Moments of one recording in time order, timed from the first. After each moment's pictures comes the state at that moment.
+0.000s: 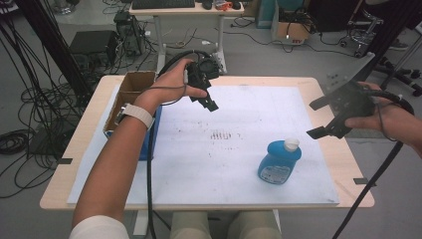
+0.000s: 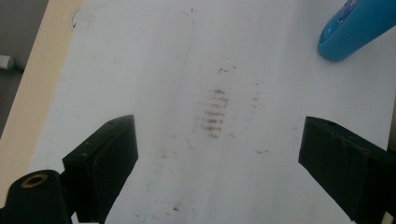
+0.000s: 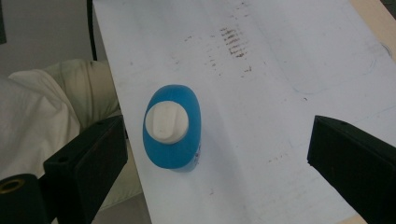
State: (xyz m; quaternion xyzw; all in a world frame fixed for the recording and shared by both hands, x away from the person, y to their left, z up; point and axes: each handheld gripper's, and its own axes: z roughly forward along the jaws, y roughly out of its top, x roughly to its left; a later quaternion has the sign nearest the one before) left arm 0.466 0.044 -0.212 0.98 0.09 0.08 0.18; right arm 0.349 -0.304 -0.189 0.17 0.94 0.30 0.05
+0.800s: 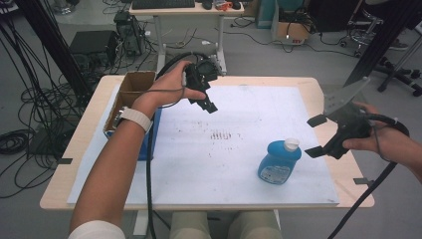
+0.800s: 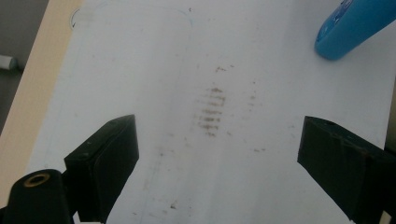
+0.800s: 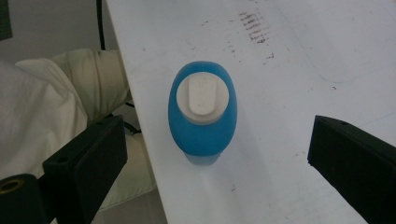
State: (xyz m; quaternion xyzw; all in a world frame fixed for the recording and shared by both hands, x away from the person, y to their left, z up) left arm 0.460 0.048 -0.213 0.98 0.09 0.09 0.18; right arm 0.324 -0.303 -0.223 0.17 0.94 0.30 0.04
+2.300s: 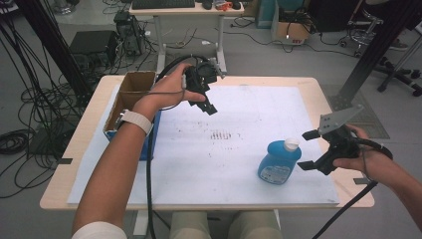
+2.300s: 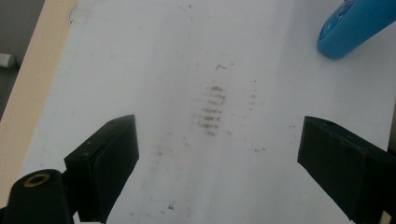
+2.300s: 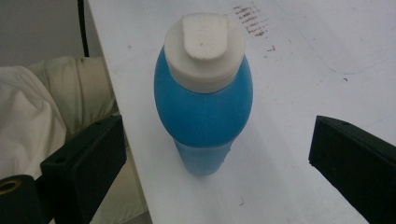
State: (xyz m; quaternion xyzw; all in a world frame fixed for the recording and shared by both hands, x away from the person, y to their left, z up) left arm 0.459 0.049 -0.219 0.98 0.09 0.08 0.18; right arm 0.312 -0.310 -0.281 0.20 0.92 0.34 0.06
